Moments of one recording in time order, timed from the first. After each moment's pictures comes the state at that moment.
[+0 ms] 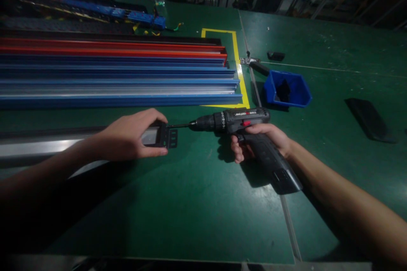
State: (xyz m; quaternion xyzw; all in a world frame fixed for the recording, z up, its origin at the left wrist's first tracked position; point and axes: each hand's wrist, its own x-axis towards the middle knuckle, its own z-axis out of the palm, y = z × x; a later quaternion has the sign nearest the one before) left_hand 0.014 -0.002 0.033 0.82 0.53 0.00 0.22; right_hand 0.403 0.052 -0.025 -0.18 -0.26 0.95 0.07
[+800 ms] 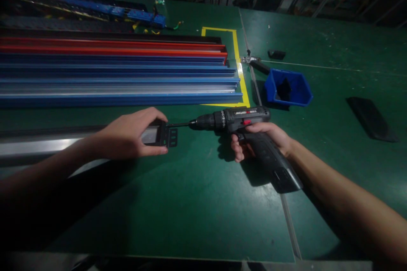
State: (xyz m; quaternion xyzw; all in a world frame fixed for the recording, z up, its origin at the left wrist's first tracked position) left_hand 0.015 -0.003 0.032 0.81 0.54 0.00 0.23; right_hand 0.404 0.051 -0.025 -0.20 -0.26 0.94 0.08
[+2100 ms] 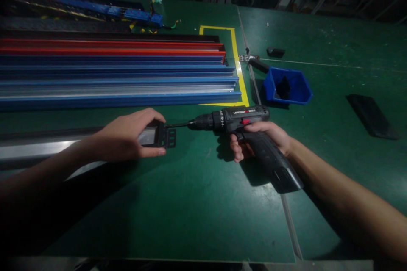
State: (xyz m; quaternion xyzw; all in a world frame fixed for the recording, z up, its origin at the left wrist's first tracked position) left_hand 0.015 -0.002 0.032 0.81 0.54 -0.01 0.23; right_hand 0.405 0.052 -0.025 -0.20 -0.23 0.95 0.07
